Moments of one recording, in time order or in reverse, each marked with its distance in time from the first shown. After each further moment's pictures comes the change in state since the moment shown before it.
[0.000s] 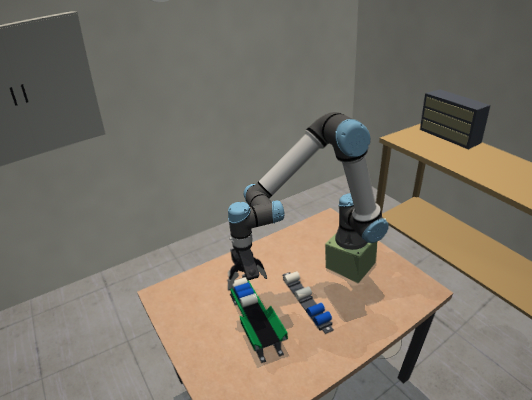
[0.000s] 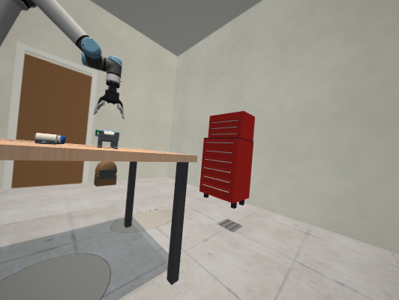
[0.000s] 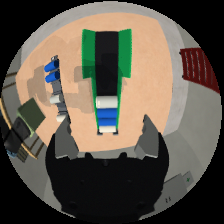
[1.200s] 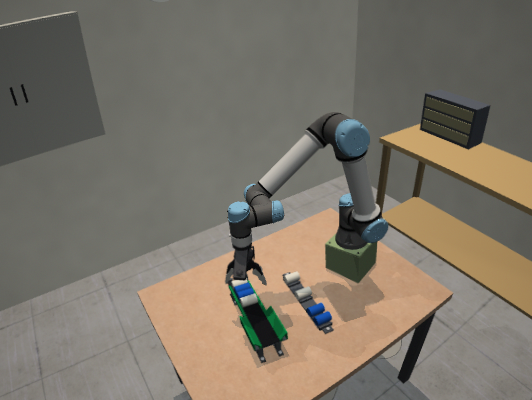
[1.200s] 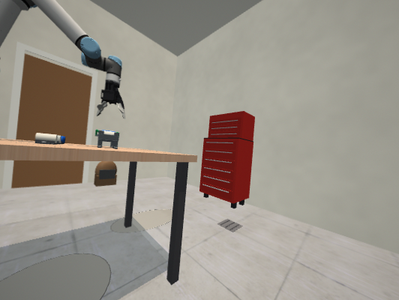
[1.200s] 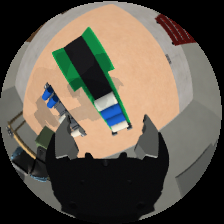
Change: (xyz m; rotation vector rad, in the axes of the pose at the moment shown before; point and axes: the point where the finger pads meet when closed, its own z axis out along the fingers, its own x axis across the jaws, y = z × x) arm 0.007 0.005 0.002 0.004 0.000 0.457
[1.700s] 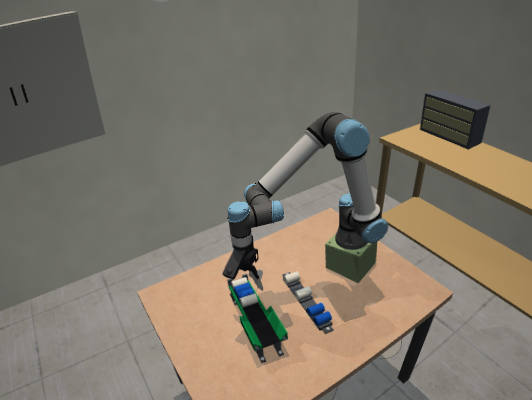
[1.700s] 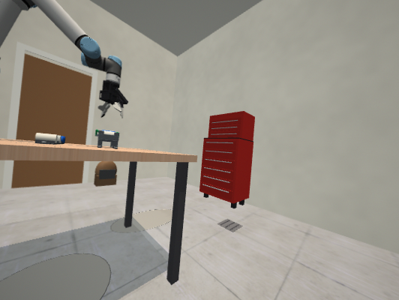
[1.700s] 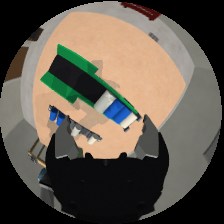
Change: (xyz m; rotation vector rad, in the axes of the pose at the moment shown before) arm 0.007 0.004 0.001 0.001 0.000 0.392
